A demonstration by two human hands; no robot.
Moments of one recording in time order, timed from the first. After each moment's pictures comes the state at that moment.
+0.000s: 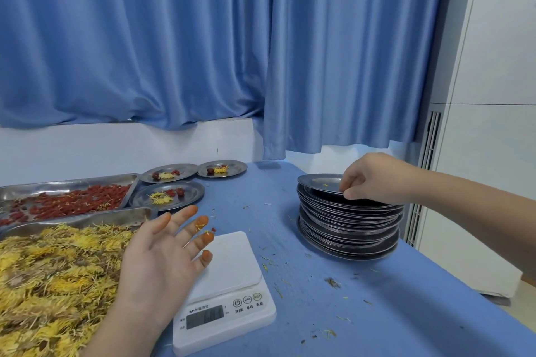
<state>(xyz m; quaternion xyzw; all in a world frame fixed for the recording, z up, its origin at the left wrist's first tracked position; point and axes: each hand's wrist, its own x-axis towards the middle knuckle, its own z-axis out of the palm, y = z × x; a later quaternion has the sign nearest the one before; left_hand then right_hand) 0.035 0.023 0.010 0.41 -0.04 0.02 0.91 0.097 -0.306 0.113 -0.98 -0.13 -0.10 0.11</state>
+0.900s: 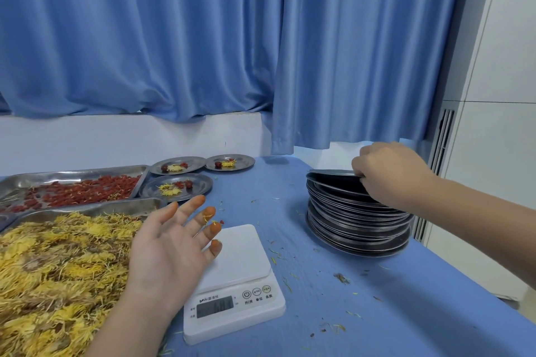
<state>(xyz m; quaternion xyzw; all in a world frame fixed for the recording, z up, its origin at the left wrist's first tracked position) 0.034 0.025 0.010 0.38 -0.05 0.01 0.92 0.104 -0.296 0.100 -0.90 -0.15 -0.32 -0.25</state>
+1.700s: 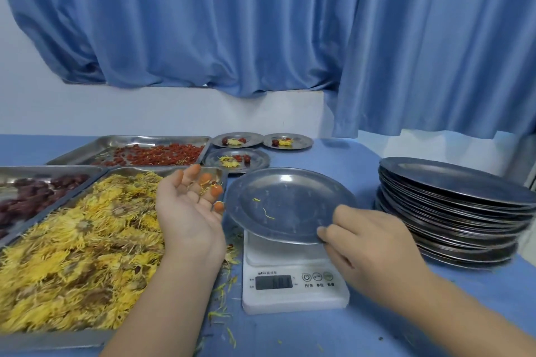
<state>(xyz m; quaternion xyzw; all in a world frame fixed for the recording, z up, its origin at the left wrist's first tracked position) 0.036 0.050 0.016 0.31 0.13 0.30 0.89 0.058 -0.169 -0.004 -0.78 -0.43 -0.46 0.04</state>
